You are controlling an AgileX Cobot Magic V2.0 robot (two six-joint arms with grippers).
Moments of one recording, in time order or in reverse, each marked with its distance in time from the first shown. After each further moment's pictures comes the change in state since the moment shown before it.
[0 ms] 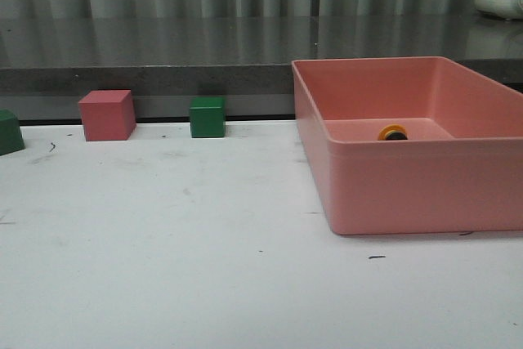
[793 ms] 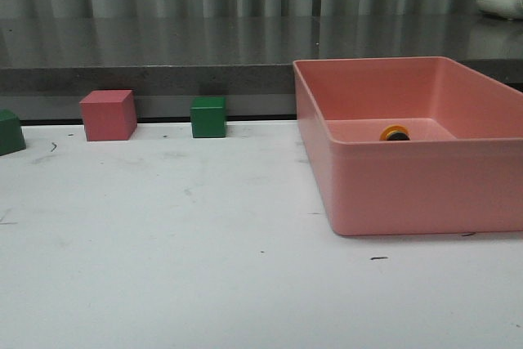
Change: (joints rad) left arm 0.000 0.000 -0.002 0.000 0.010 0.000; right arm -0.005 -0.511 0.250 -0.036 0.042 0.000
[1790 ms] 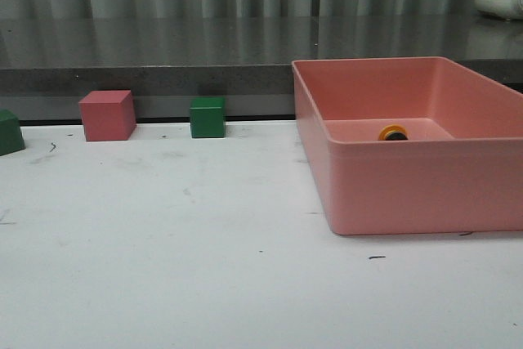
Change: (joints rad) left arm 0.000 -0.427 0.380 -0.037 -0.054 0.000; right arm 0.000 -0.512 0.481 0.000 -0.207 0.000
